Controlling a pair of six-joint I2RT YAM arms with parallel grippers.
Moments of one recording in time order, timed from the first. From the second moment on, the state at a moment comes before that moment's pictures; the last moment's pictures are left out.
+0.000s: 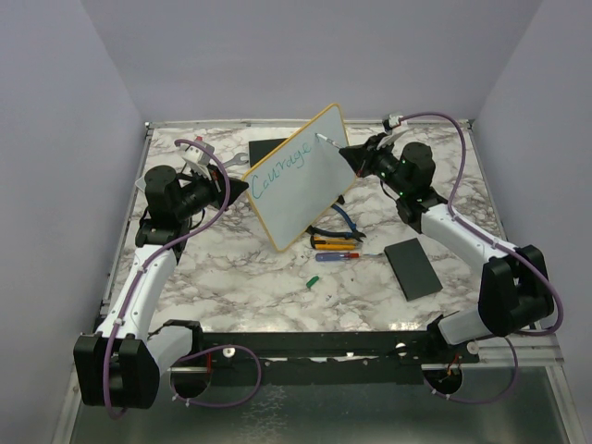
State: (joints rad) left arm -0.06 1.05 0.80 0.10 0.71 -0.25; right arm 0.37 1.46 0.98 0.50 -0.29 0.25
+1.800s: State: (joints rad) left arm -0.06 1.04 0.79 0.11 0.71 -0.25; right arm 0.37 1.46 0.97 0.47 -0.22 0.23
